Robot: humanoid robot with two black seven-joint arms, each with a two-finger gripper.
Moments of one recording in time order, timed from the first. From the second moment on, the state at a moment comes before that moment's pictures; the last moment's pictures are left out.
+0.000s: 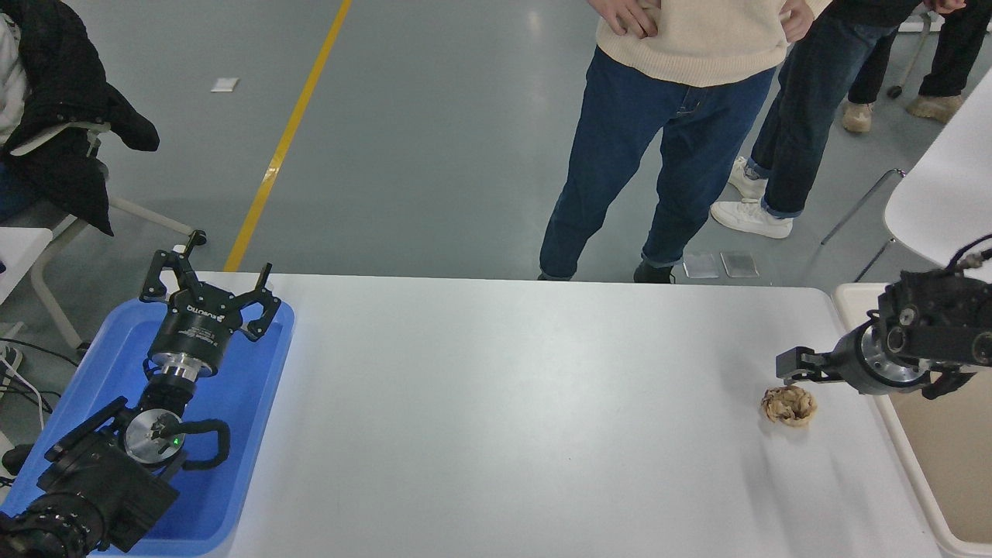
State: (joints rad) left arm -0.60 0.23 -0.89 -0.31 -0.14 -0.79 -0.37; right arm 1.31 -0.53 -0.89 0.96 -0.51 0.23 -0.17
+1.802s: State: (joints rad) left arm -0.60 0.23 -0.89 -0.31 -0.14 -0.79 -0.37; right arm 0.99 -0.40 -0.70 0.69 -0.34 0.15 -0.17
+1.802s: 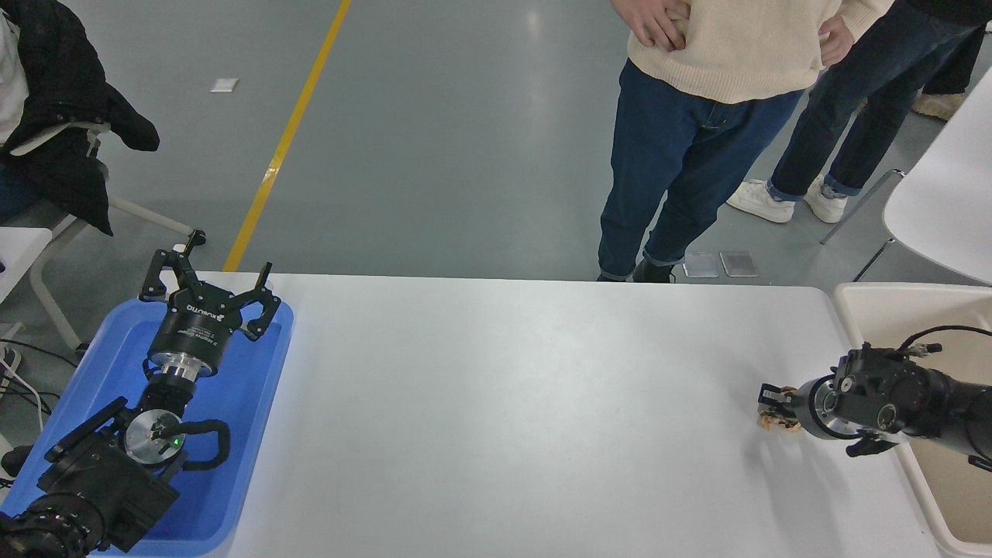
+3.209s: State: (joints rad) left arm -0.60 0.23 -0.89 -0.31 -0.14 -0.79 -0.37; right arm 1.95 -0.53 -1.14 1.39 -0.34 0.76 -0.17
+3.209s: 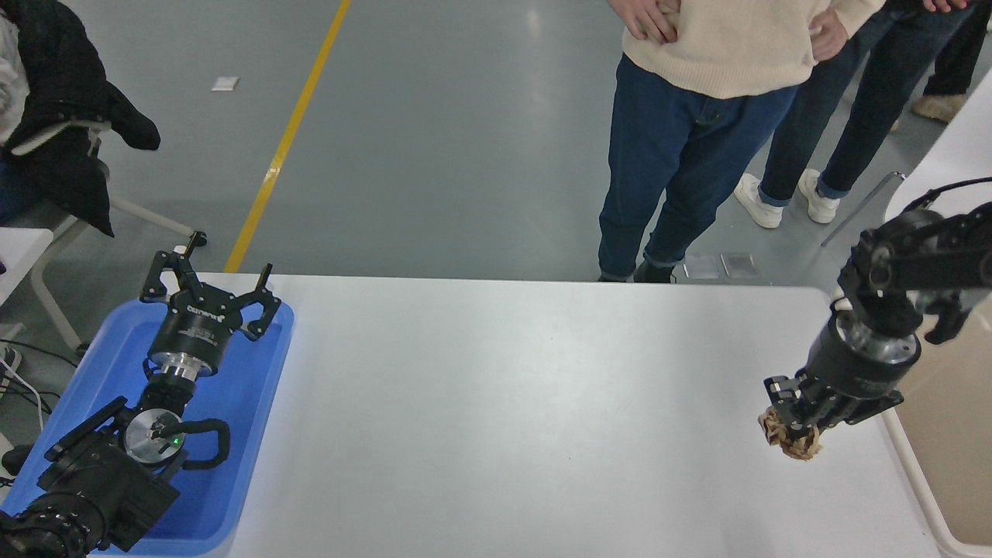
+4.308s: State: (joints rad) left arm -0.60 0.23 -0.89 -0.31 -0.14 -0.79 -0.37; right arm 2.39 -0.74 -1.30 1.47 -0.34 0.79 -0.17
